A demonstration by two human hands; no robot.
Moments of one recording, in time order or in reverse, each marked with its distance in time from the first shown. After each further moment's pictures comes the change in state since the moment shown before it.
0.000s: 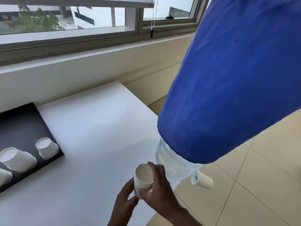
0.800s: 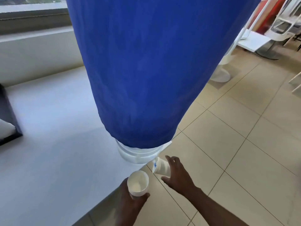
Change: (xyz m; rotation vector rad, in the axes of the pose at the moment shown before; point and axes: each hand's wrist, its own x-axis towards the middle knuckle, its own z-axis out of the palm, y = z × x) left_hand 0.001 -0.108 0.230 0.333 0.352 -0.088; right_hand -0.024 0.285 -0.149 -0.364 -0.248 0.177
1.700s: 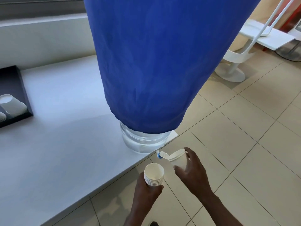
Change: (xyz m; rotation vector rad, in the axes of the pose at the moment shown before) left_hand -0.012 -0.015 0.055 -0.019 -0.088 -0.037; right_hand -0.034 0.019 -0.014 0.342 0.296 0.002
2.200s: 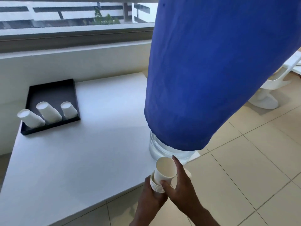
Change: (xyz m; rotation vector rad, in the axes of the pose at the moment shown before) left_hand -0.032 0.050 -0.073 -0.124 0.104 0.114; right_hand -0.029 -0.127 0.028 0.184 -0.297 -0.265
